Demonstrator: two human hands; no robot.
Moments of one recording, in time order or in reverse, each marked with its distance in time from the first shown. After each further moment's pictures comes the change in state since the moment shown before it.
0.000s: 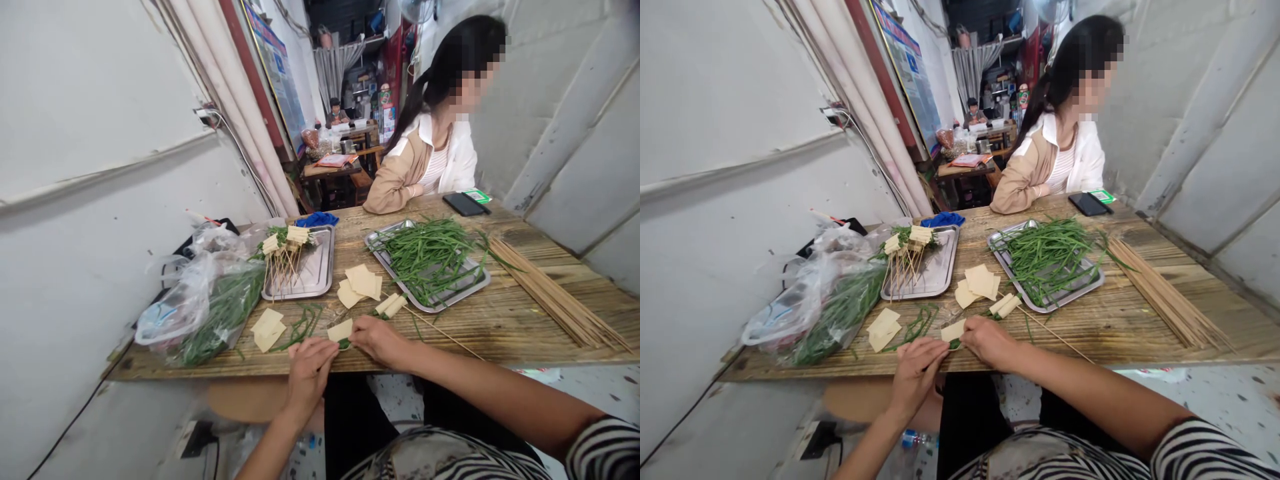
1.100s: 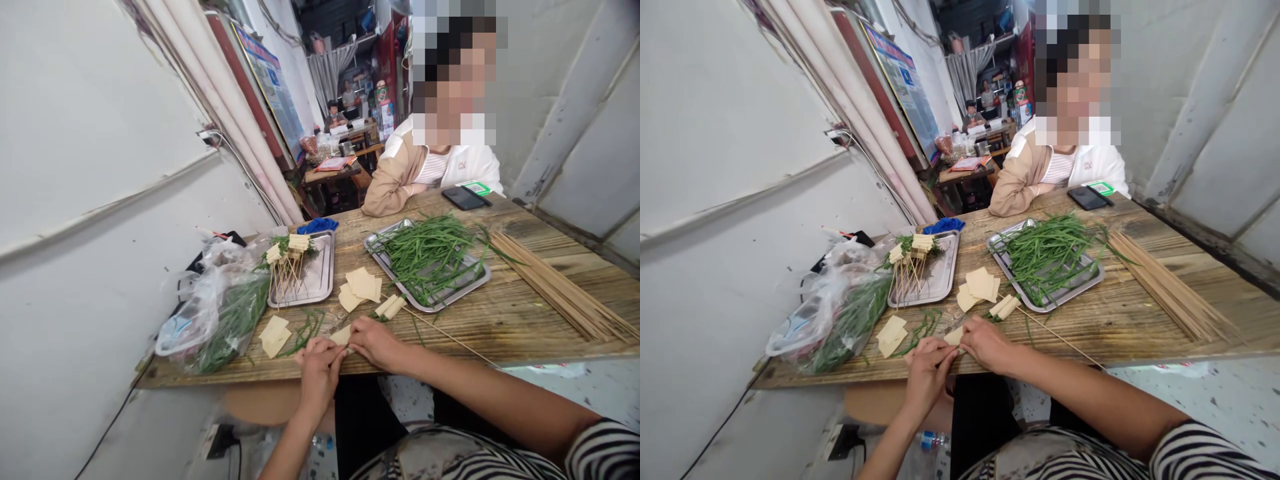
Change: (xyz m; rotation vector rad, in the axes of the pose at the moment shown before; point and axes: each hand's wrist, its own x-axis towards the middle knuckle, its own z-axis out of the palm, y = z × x) left_hand 0.014 0.023 0.004 0.187 -0.067 -0.133; right_hand 0.001 -0.006 0.004 -0.044 0.061 0.060
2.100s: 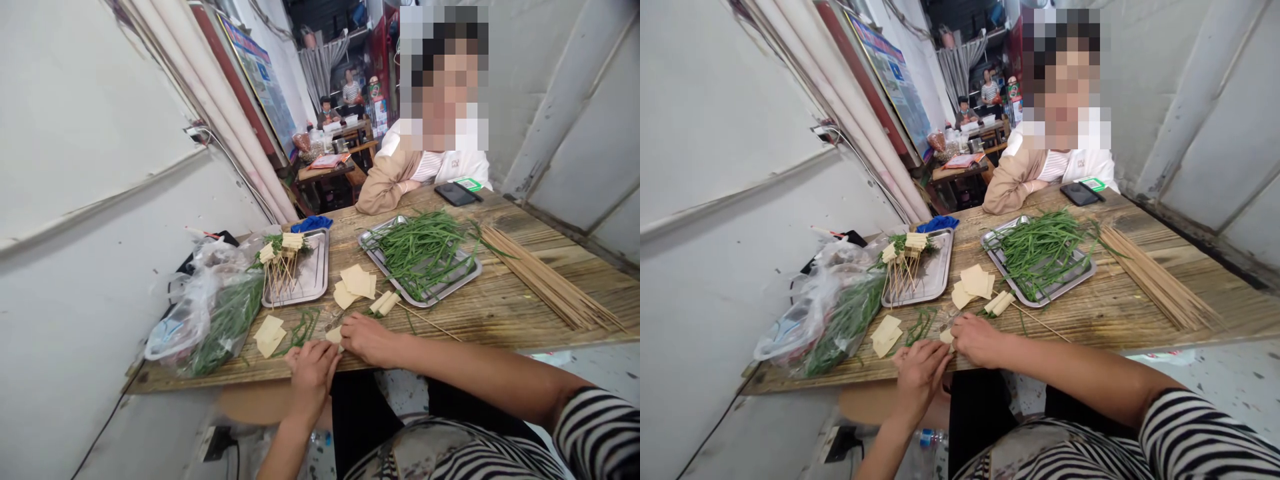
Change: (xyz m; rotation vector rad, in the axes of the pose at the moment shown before) left_hand -0.009 -0.006 -0.007 0.227 0.073 0.221; right_hand 0.013 0.000 -0.009 -0.246 -0.182 -0.275
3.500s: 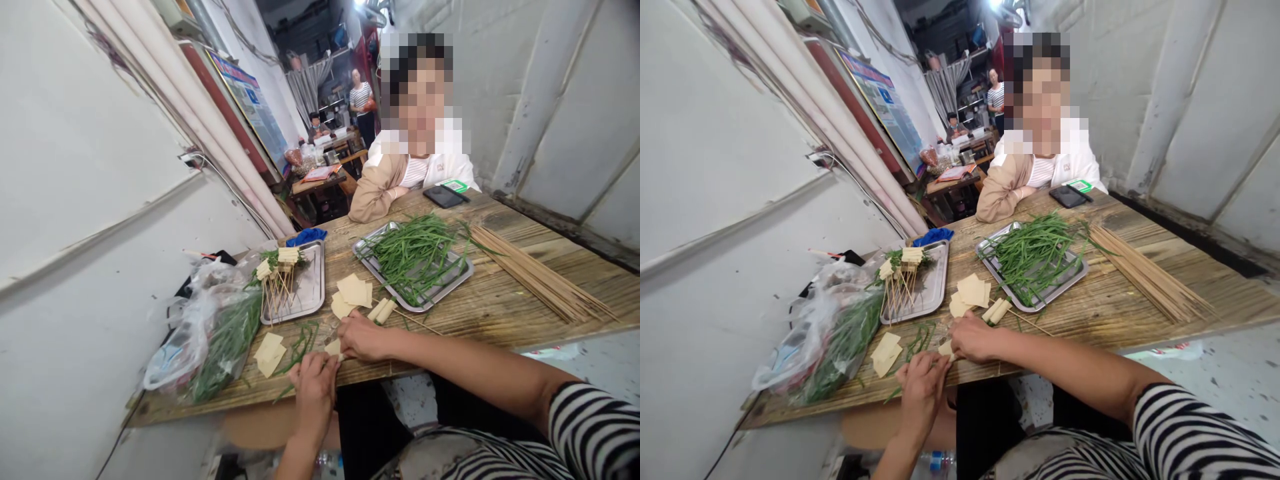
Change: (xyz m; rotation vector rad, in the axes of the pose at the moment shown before) left_hand 0.000 0.001 0.014 0.078 0.043 -0.069; right_hand 0.016 0.017 -0.009 0.177 -0.126 0.155
